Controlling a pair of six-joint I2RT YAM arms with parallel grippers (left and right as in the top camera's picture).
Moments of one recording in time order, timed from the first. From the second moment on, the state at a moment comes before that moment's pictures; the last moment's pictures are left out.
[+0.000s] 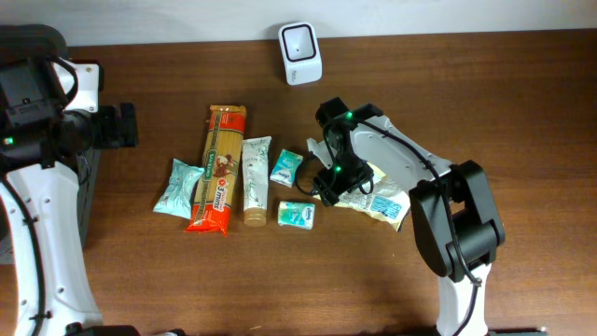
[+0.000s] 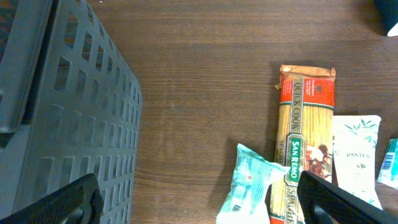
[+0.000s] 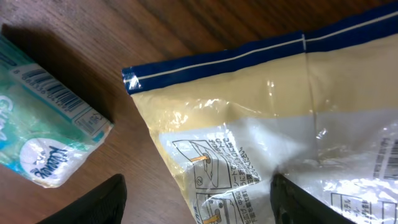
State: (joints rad) left arm 0.28 1.53 1.60 -0.96 0.08 0.25; right arm 0.45 2.12 1.56 -1.11 -0.18 -0.18
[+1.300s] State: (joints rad) left arm 0.28 1.53 1.60 -0.96 0.08 0.25; right arm -0.04 1.25 1.15 -0.83 -0.74 0.01
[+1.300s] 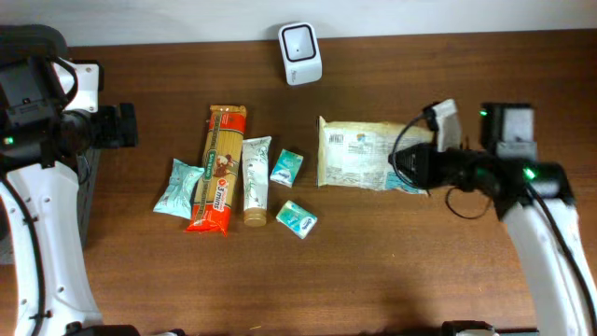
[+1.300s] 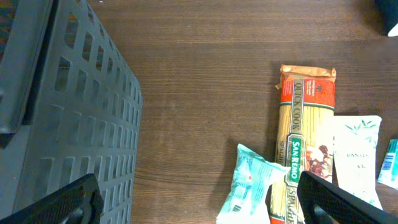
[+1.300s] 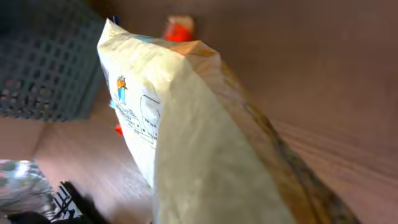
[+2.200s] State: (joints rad) left arm 0.28 1.53 1.60 -0.96 0.08 0.25; right arm 0.17 1.32 1.15 -0.81 -0.79 0.07
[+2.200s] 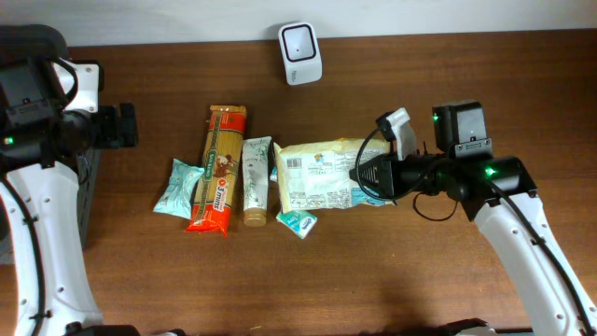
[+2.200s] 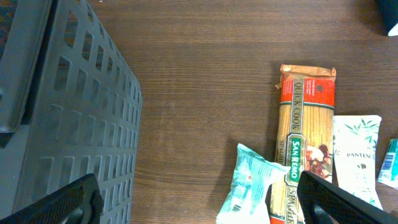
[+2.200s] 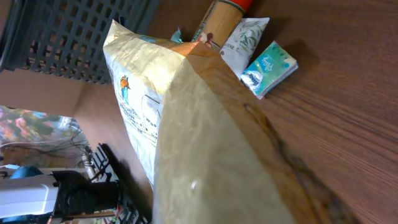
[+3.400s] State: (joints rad) left arm 0.28 1.53 1.60 -0.96 0.08 0.25; right arm 0.52 2.39 2.02 0.10 0.86 -0.85
